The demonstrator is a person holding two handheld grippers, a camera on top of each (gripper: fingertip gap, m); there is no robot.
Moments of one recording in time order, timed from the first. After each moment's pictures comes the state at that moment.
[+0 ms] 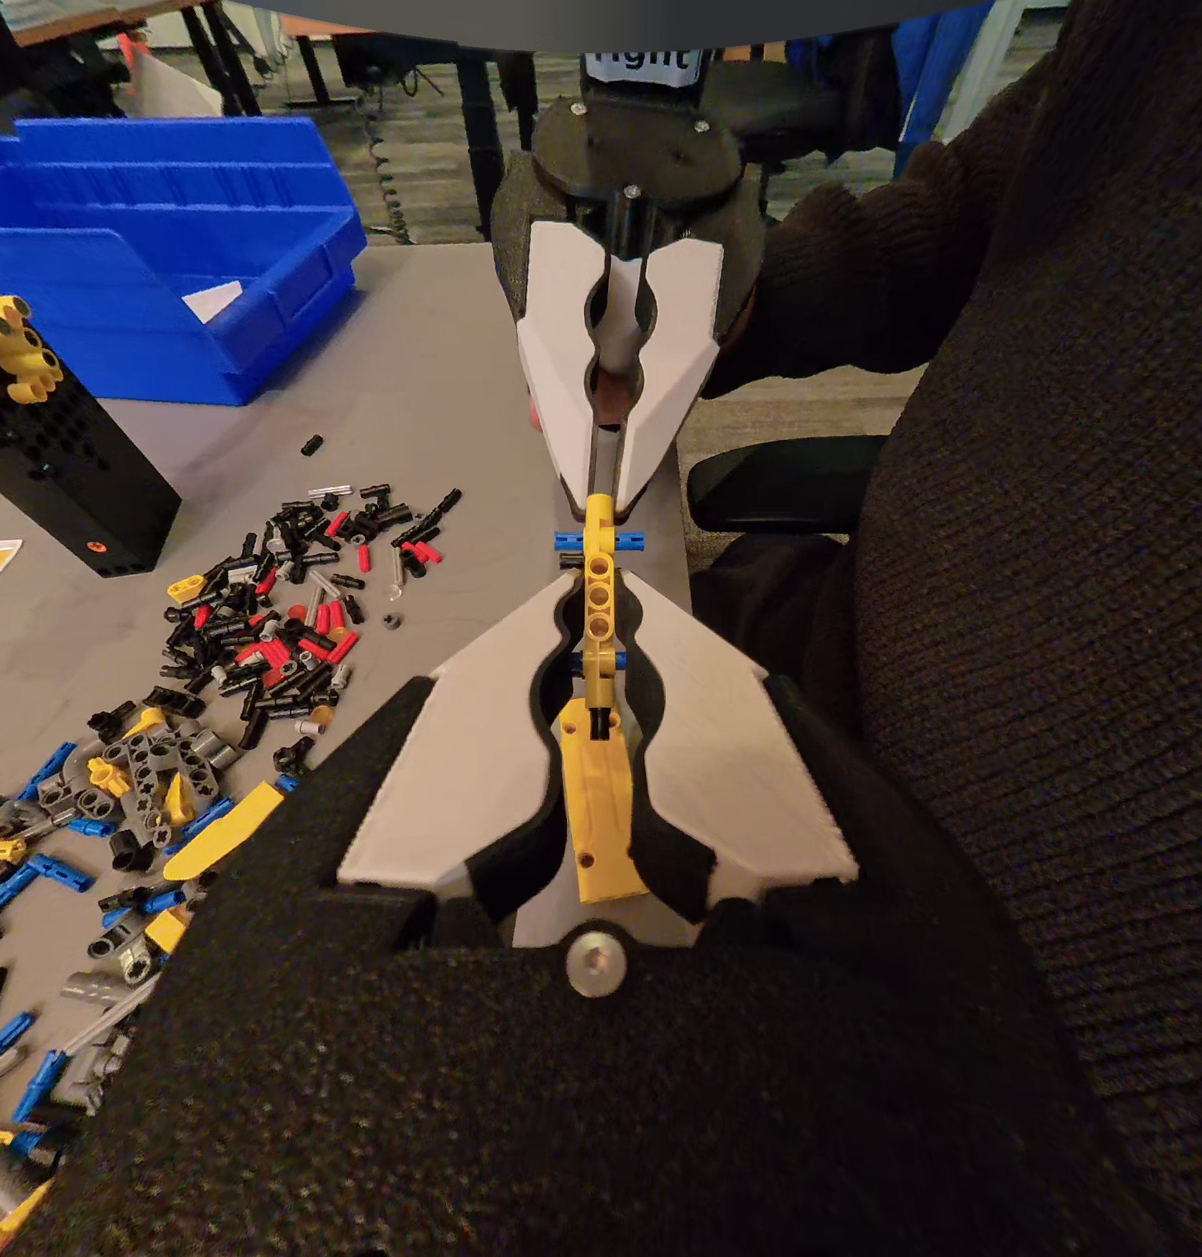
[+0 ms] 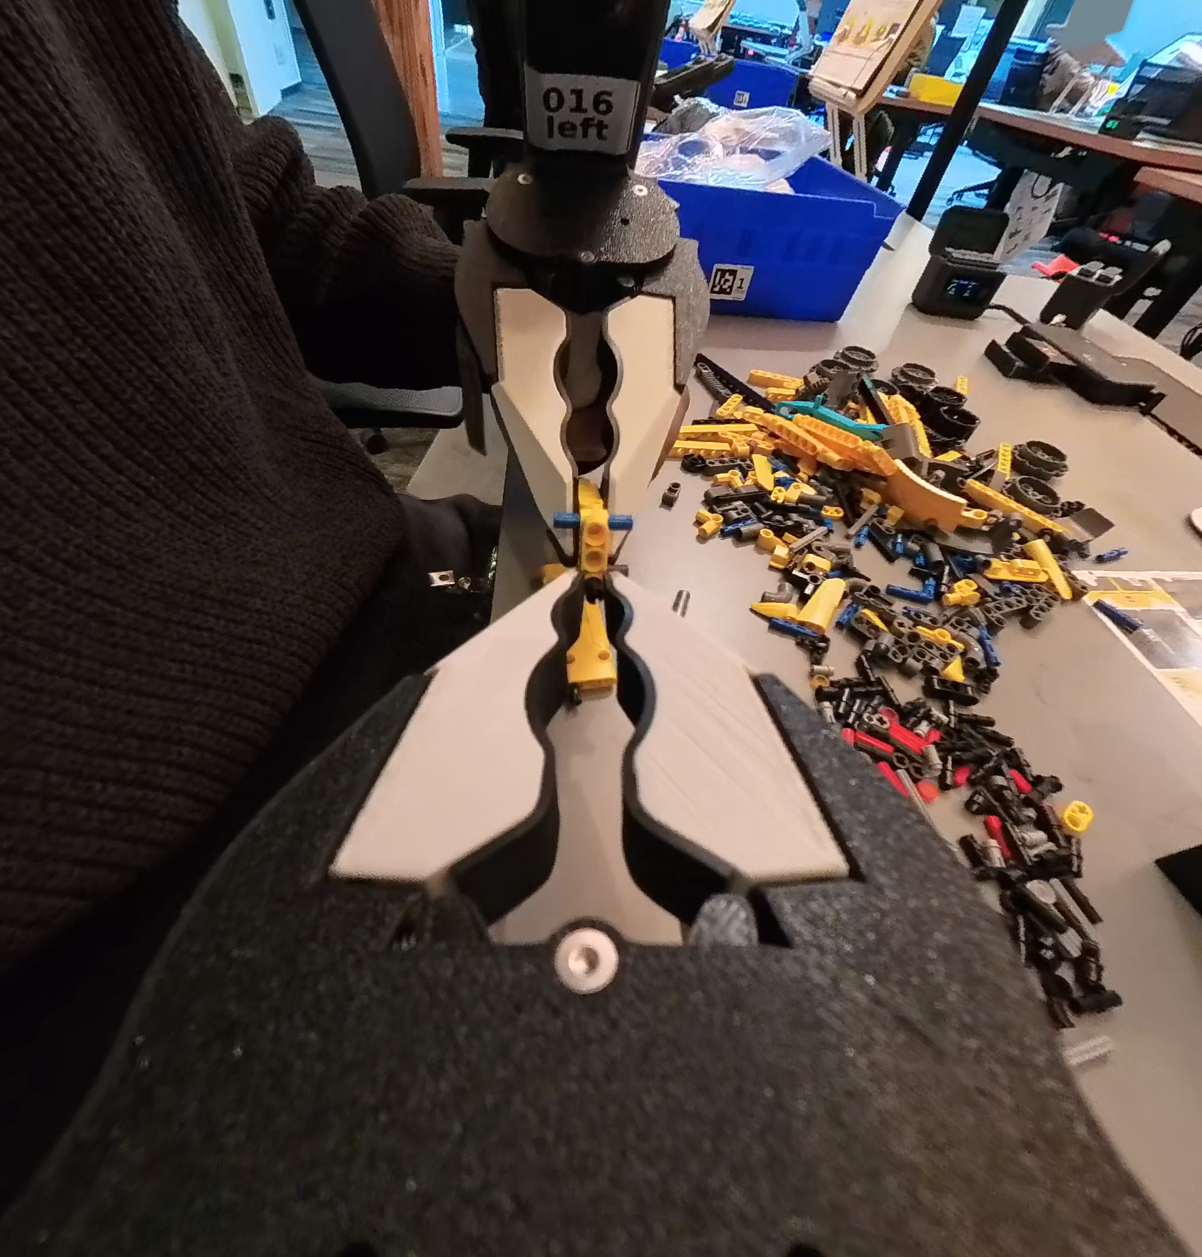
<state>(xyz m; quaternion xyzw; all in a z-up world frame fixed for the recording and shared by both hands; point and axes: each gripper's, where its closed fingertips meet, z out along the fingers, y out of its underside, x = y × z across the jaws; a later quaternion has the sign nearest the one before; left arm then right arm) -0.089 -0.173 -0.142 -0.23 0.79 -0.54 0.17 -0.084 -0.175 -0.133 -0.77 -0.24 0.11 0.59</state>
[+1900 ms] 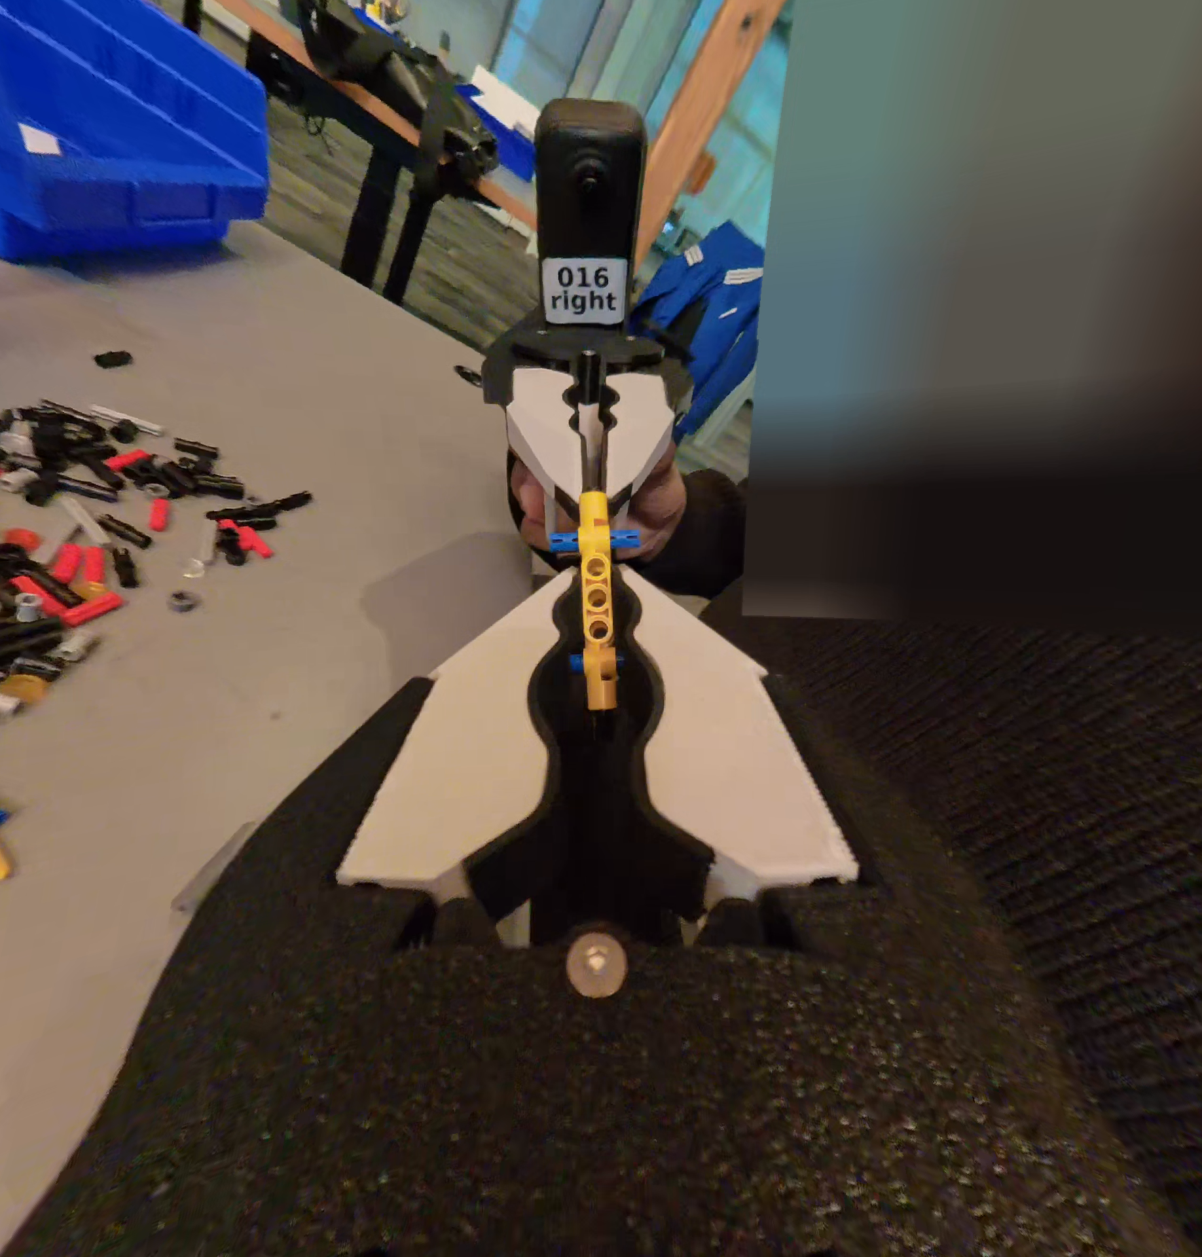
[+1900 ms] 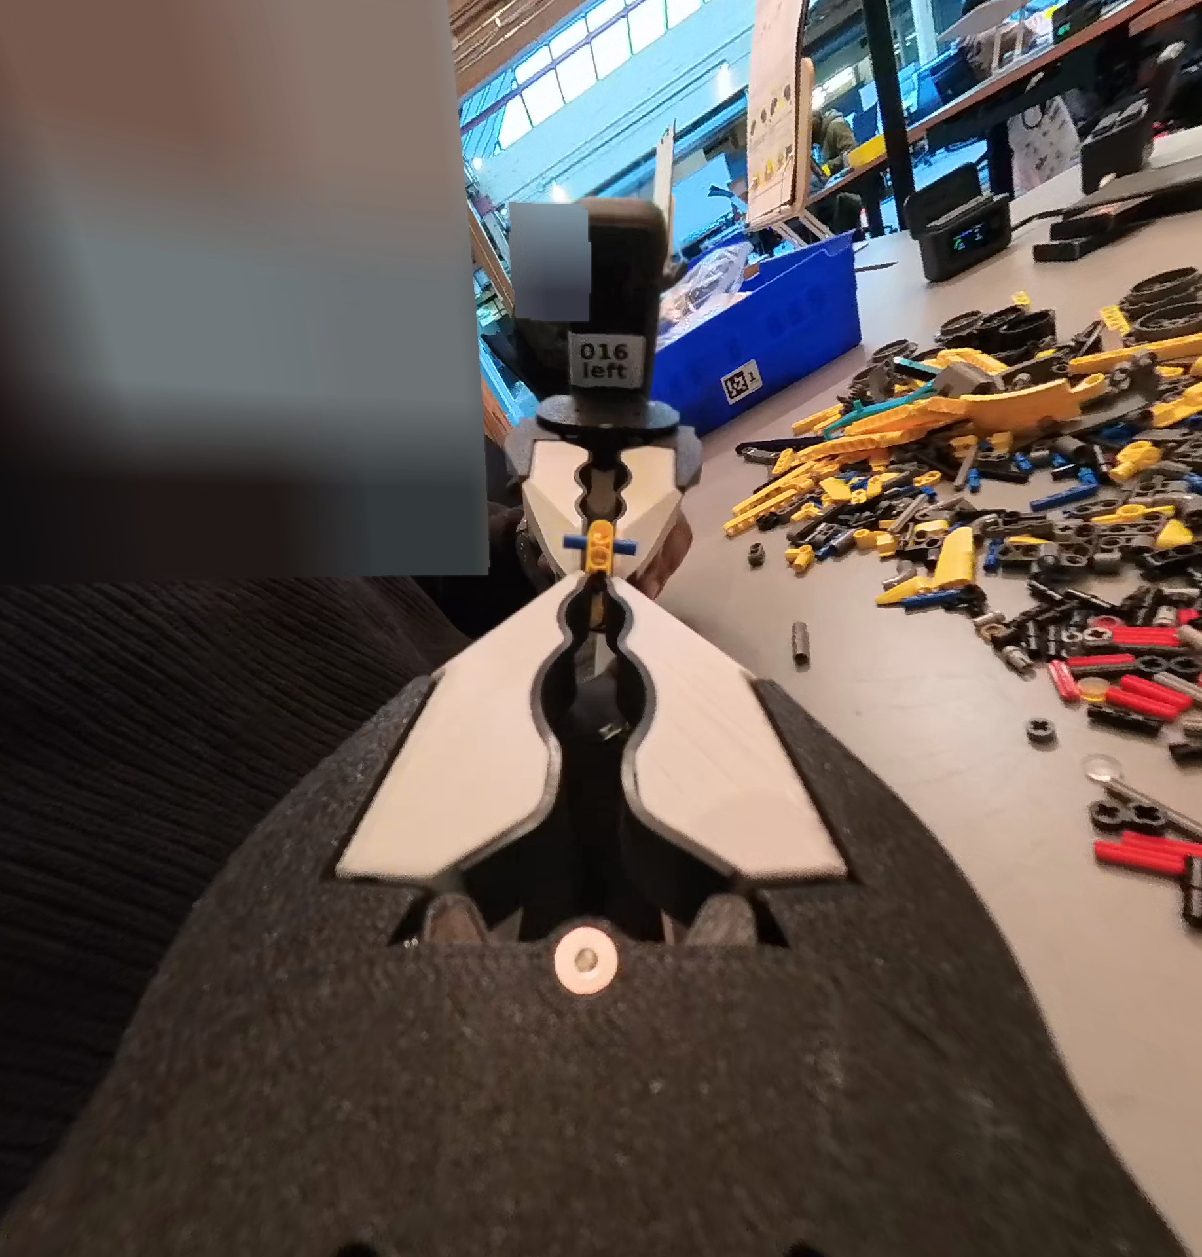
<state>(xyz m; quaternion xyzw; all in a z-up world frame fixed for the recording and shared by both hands) -0.095 -0.183 -0.118 -0.34 0.66 -0.67 -0.06 -0.083 -0.182 -0.107 -0.70 0.00 0.34 0.63</state>
